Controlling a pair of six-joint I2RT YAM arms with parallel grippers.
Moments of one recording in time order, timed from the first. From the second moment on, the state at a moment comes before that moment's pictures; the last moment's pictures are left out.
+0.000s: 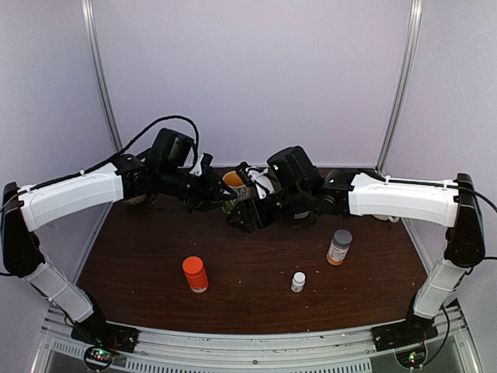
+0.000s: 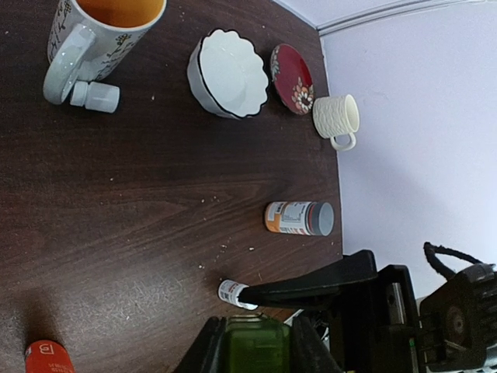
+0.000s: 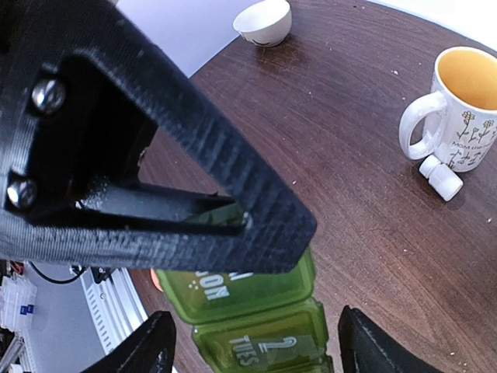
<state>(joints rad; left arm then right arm) -0.76 1.52 1.30 -0.42 0.32 -0.96 0.96 1.70 1.40 -0.31 -0.21 0.36</state>
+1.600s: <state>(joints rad) -0.72 1.26 1.12 0.11 0.64 -0.72 0.92 1.46 1.14 0.31 -0.52 0.74</state>
